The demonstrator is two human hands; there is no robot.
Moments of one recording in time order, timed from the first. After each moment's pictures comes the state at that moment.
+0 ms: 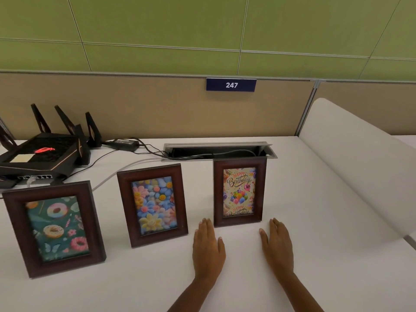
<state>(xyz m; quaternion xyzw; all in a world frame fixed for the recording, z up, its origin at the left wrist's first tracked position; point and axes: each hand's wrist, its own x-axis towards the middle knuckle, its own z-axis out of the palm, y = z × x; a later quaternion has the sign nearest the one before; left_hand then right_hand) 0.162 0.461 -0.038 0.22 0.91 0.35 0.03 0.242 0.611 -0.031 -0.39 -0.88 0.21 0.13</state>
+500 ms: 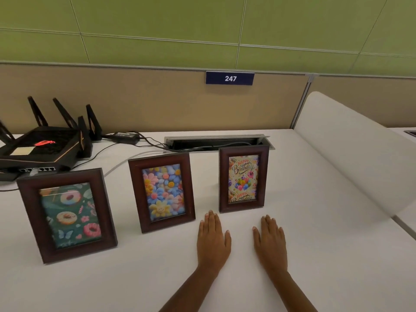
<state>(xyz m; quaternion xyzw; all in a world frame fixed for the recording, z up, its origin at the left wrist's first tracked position) 0.166 0.436 -0.046 0.32 0.92 0.23 0.02 0.253 0.556 -0.038 -0.39 -0.90 0.14 0.09</state>
